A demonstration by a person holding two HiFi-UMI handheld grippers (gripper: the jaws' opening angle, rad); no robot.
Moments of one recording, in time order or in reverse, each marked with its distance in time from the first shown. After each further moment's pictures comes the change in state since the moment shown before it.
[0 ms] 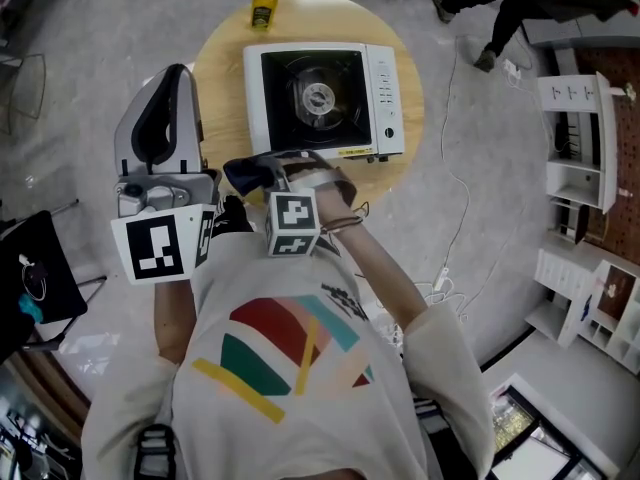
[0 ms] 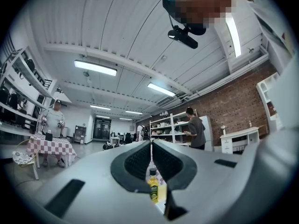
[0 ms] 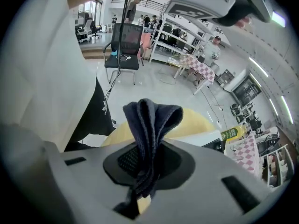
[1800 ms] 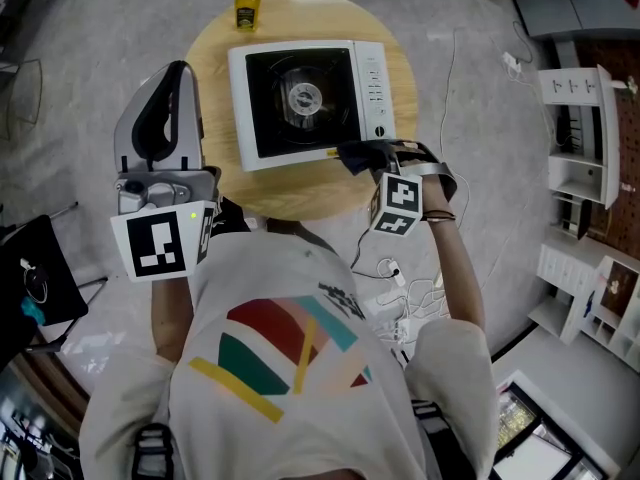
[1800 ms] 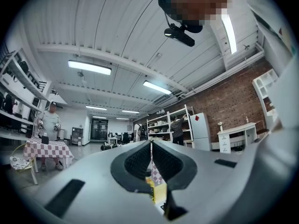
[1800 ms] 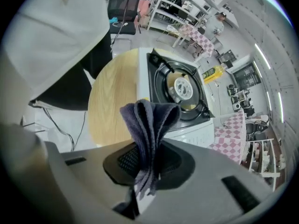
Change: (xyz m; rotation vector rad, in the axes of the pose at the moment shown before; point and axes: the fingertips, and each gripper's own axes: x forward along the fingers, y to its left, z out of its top) left arm 0.022 -0.030 -0.007 0.039 0.015 -0.034; right arm -0.083 -0.023 -0.238 -0.004 0.364 -0.016
